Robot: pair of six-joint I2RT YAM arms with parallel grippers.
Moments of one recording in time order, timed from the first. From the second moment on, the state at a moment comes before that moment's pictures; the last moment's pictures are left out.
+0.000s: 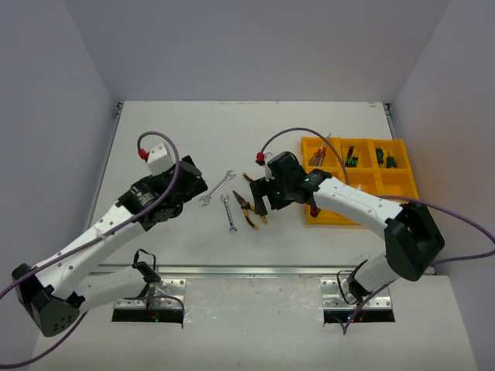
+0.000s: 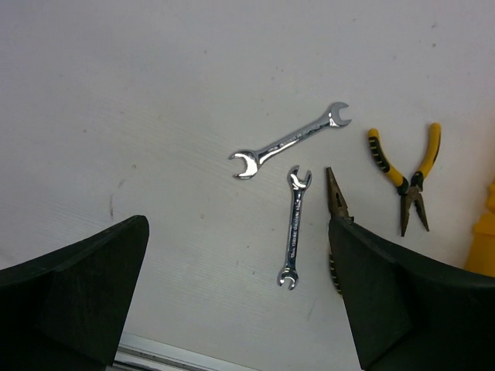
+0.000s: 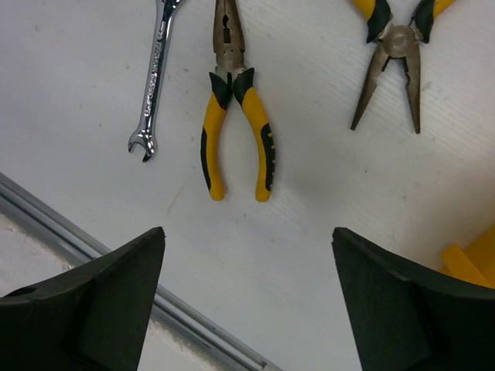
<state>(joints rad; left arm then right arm) -0.67 0.98 1.00 -0.90 -0.70 -0.99 0.74 1.53 1.01 -0.44 -0.06 0.27</state>
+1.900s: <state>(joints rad) -0.67 0.59 0.86 -0.79 -0.72 -0.65 0.97 2.34 1.84 -0.80 0.14 0.45</state>
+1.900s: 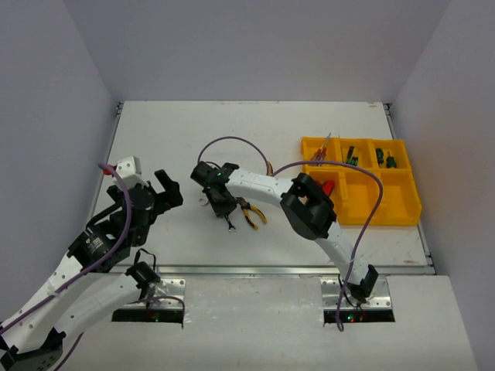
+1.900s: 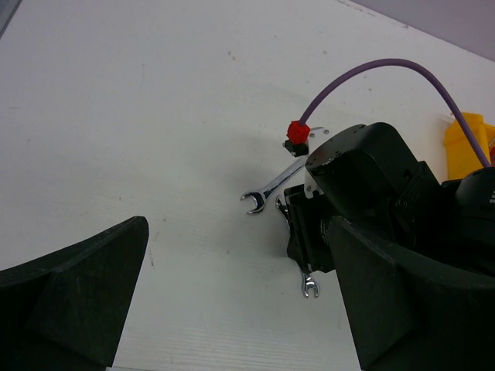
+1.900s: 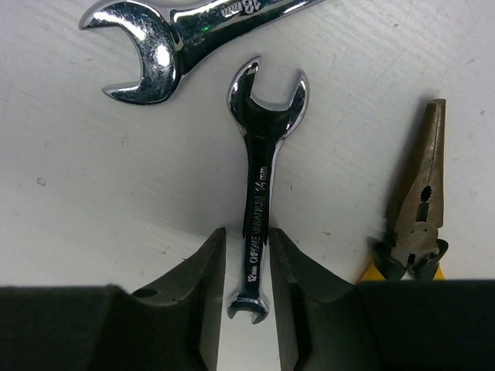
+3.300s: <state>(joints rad) -0.67 0.59 0.86 -0.79 -0.72 -0.64 0.83 1.76 1.34 -0.72 0.17 0.39</state>
